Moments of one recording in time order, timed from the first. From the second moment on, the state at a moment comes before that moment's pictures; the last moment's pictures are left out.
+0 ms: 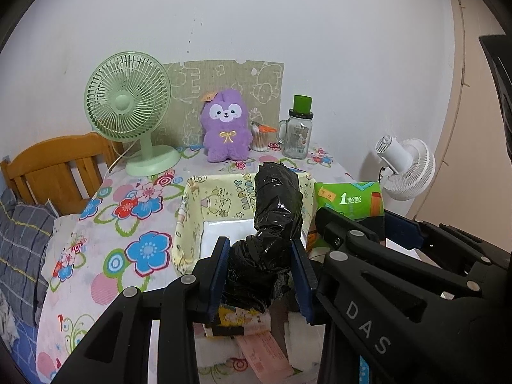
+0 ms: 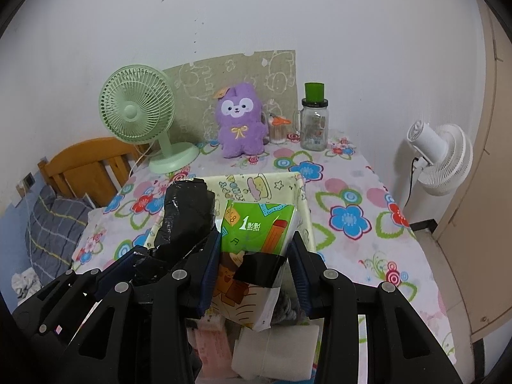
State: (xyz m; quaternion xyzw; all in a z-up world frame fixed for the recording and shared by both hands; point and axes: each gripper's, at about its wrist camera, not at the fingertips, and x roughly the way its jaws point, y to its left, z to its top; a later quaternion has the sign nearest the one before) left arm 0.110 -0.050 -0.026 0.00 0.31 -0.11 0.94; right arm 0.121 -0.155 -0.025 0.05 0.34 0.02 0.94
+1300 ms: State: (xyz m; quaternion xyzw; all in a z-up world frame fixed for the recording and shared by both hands) left arm 0.224 -0.048 -0.067 0.01 0.37 -0.08 0.92; right arm 0.241 -0.150 -0.073 0.07 0.36 0.03 0.93
